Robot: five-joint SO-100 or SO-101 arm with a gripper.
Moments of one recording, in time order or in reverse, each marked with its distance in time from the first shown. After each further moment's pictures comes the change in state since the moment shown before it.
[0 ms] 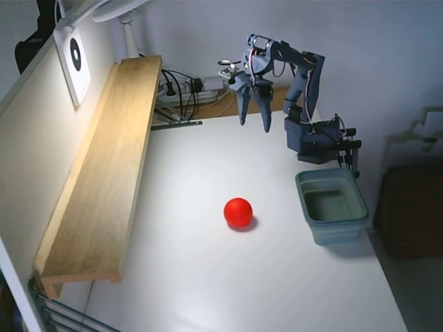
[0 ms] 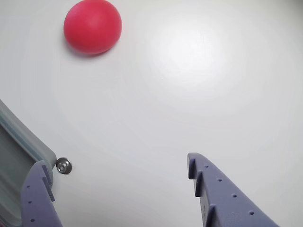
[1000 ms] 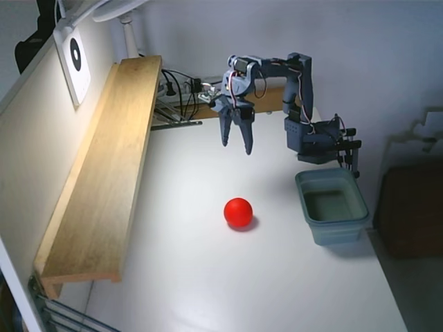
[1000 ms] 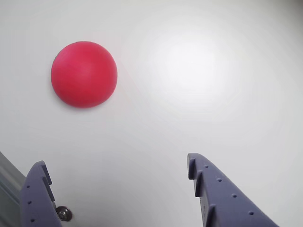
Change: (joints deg) arm 0.0 -18.9 -6.6 -11.2 0.1
